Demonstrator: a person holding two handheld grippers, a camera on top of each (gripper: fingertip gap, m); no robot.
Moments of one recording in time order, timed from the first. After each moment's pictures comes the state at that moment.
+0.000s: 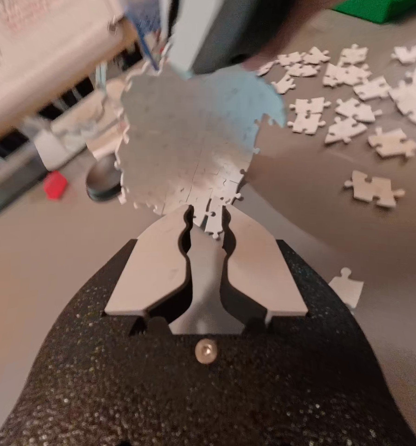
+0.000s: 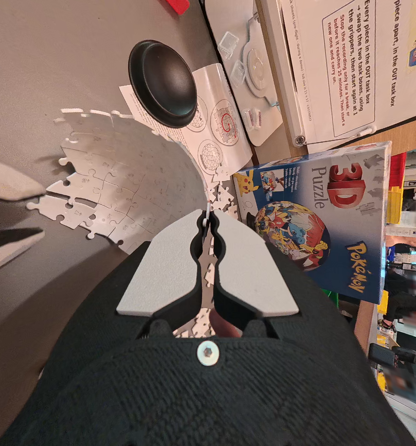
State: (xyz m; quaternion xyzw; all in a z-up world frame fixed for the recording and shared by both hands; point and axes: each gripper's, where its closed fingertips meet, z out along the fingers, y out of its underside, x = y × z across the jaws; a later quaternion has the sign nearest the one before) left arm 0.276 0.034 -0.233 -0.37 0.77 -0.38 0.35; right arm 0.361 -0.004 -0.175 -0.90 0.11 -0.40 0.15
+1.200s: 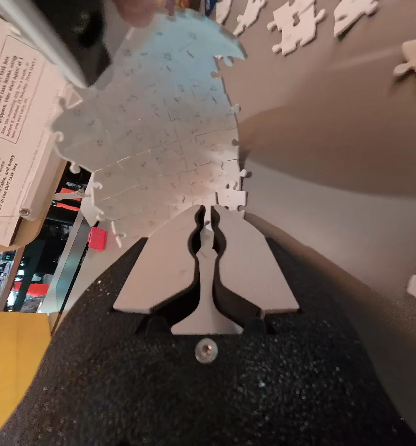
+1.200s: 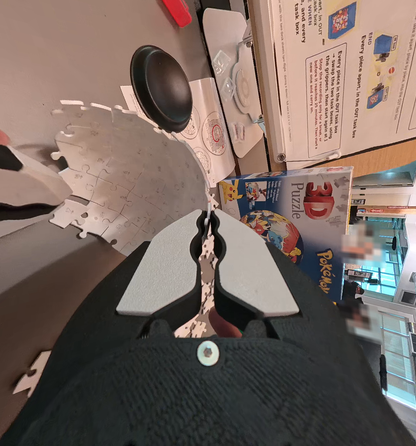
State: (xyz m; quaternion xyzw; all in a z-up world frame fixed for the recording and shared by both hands) left arm 0.296 0.036 -0.257 -0.17 0.84 -0.26 0.44; right arm 0.354 0.003 -0.170 -0.88 0.05 -0.46 0.13
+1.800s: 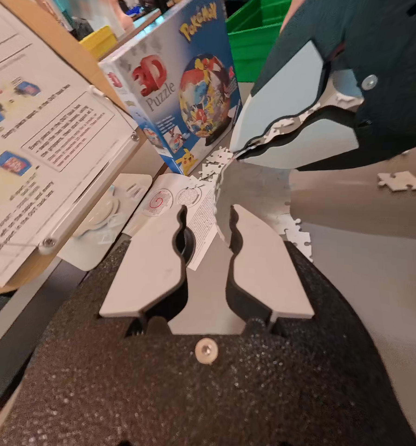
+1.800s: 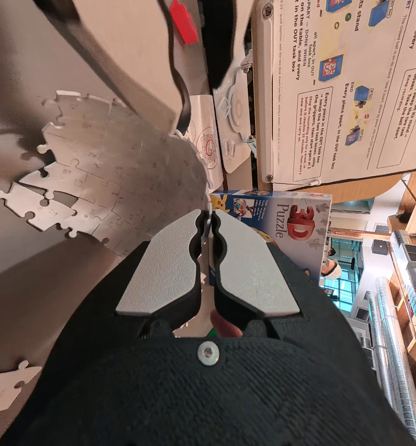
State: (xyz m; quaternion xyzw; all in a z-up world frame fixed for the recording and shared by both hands) left arm 0.339 0.076 -0.161 -0.17 0.81 -0.47 0.32; right arm 0.361 0.014 -0.170 -0.86 -0.01 -0.49 0.11
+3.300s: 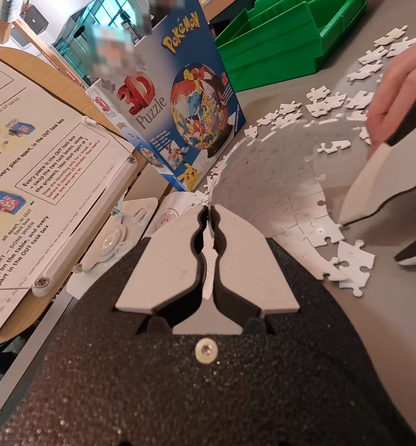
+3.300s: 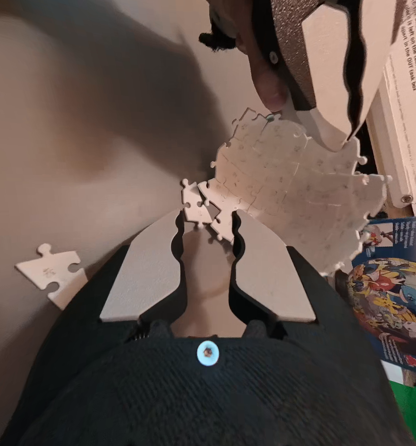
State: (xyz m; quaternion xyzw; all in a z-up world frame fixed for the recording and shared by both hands) left arm 0.365 0.055 -0.183 -0.09 0.79 -0.48 0.37; right arm 0.271 0.029 -0.248 -0.89 -0.02 -0.32 0.31
